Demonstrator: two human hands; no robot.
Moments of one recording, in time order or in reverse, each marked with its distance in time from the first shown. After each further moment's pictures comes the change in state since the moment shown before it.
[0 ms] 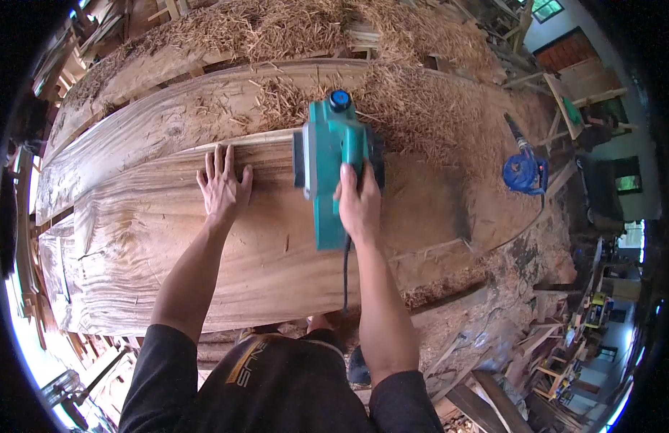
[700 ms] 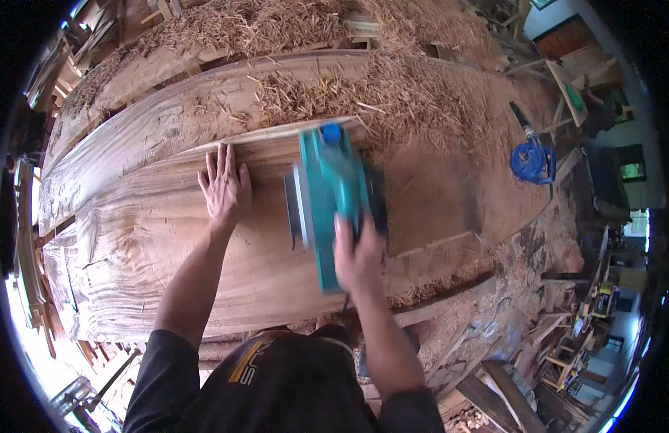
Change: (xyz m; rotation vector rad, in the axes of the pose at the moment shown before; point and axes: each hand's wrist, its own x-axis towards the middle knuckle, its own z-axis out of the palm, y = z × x) left_hand -0.002 -0.002 0.007 -0.045 0.027 0.027; right_hand -0.087 0.006 0.002 -0.028 0.038 0.077
